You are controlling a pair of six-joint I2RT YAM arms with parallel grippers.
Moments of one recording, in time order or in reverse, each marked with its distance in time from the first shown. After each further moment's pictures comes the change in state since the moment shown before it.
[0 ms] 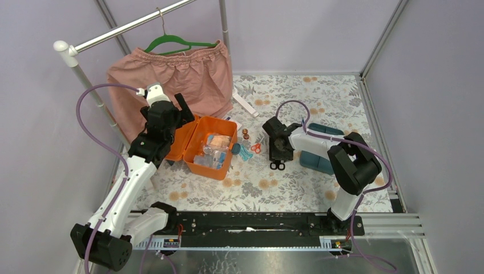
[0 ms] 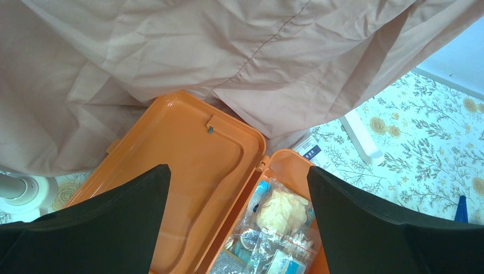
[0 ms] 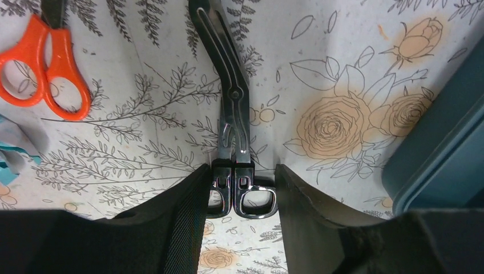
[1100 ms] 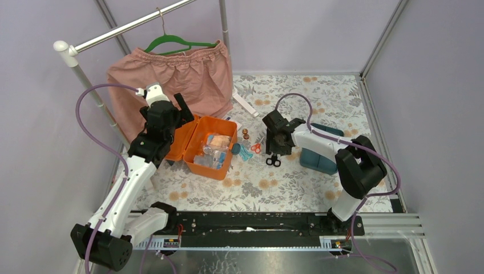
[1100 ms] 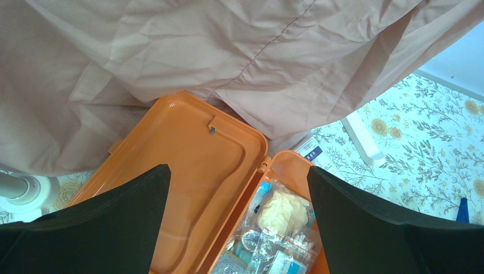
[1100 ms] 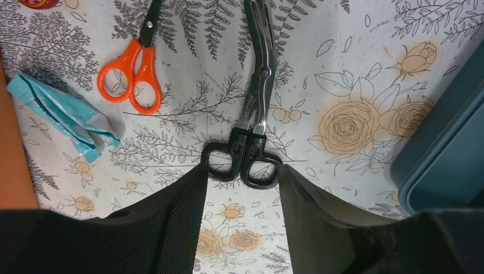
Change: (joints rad) left arm 0.006 0.000 0.000 0.000 0.000 0.000; right arm -0.001 -0.067 0.061 -0.022 -0.034 0.016
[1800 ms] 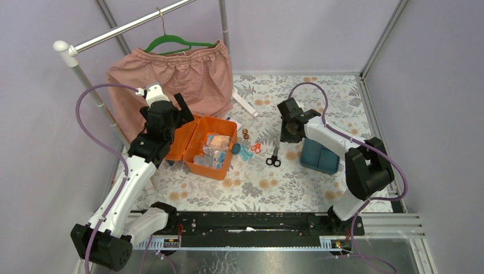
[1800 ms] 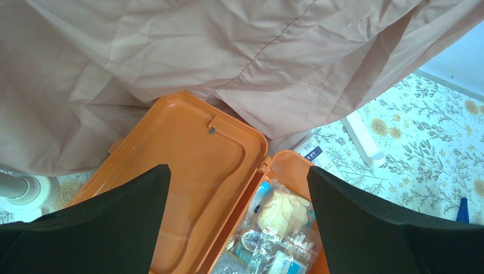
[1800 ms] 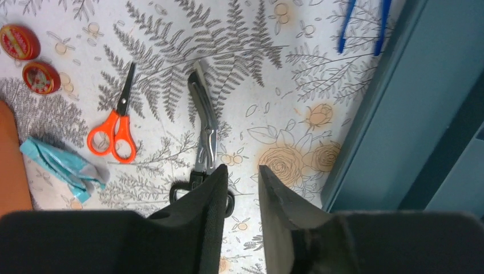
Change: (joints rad) left arm 0.000 0.000 0.000 0.000 0.000 0.000; right arm -0.149 -0.041 0.032 0.005 0.039 -0.114
